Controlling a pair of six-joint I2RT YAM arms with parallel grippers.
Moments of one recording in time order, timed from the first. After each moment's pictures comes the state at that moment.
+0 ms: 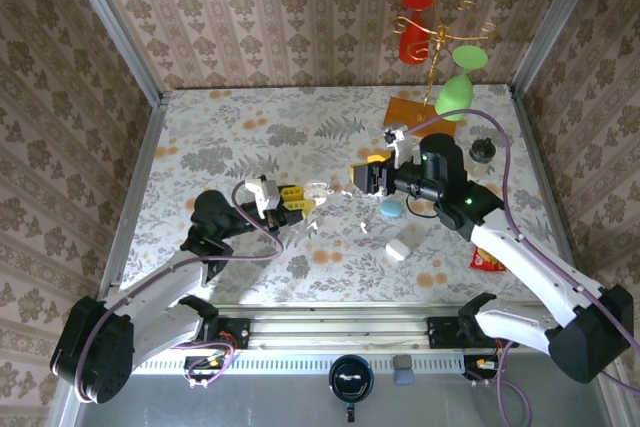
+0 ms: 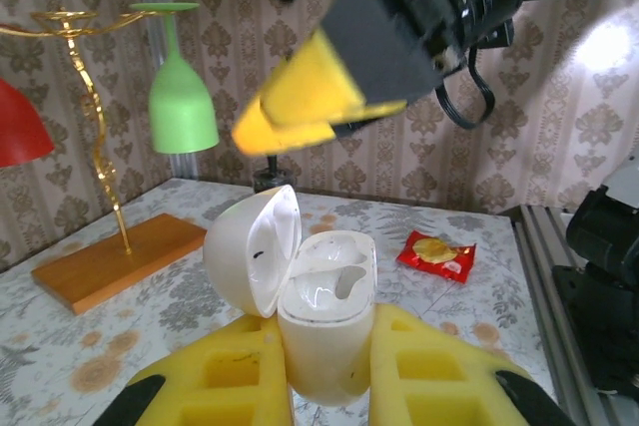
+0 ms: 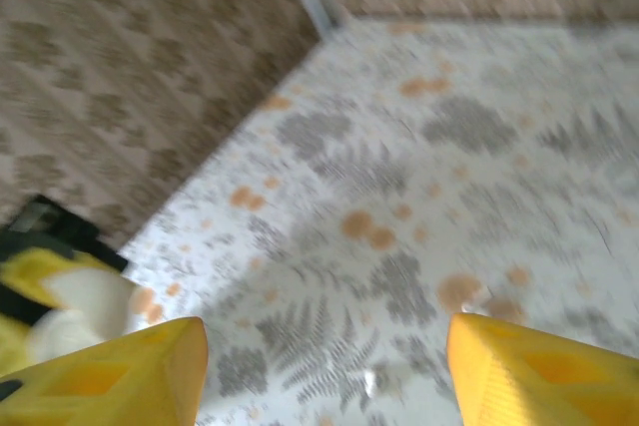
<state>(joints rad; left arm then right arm) -0.54 0.99 0.37 0.74 0.81 -0.06 0.50 1.13 0.94 -0.21 -0.33 0.34</state>
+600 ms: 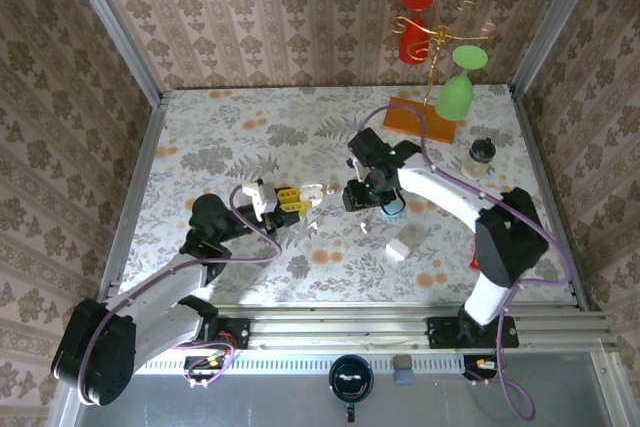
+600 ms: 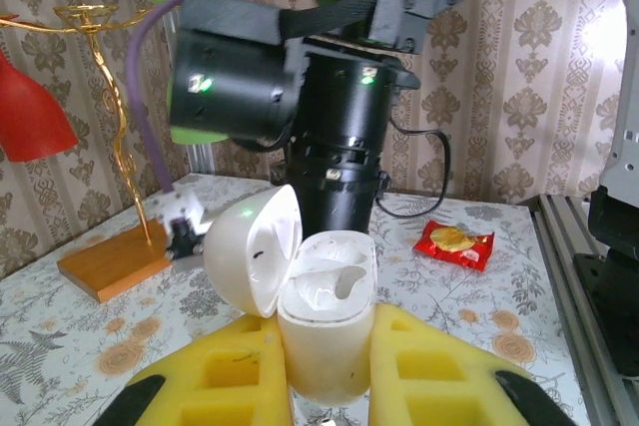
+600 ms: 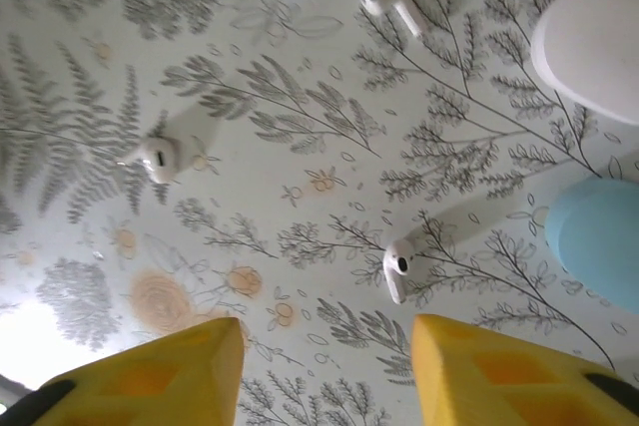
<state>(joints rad) -0.52 0.98 0.33 0.76 0.81 -0.02 0.60 1.74 1.37 -0.92 -0.11 0.34</state>
